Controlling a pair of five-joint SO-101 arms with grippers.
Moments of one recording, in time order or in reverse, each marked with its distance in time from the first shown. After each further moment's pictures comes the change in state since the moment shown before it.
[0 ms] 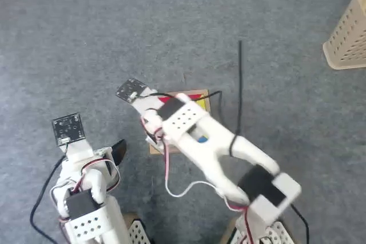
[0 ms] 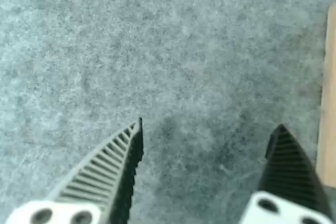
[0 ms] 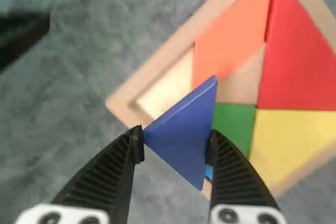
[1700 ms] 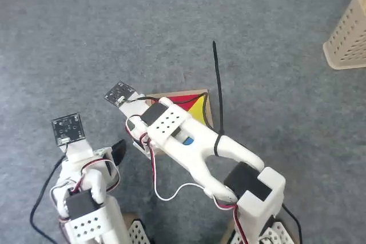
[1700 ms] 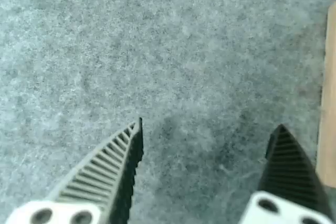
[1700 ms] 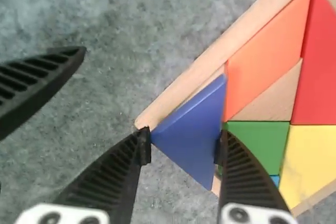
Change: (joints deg) left arm 0.0 0.0 0.0 0.0 0.0; right arm -4.6 5.5 -5.7 1.2 -6.5
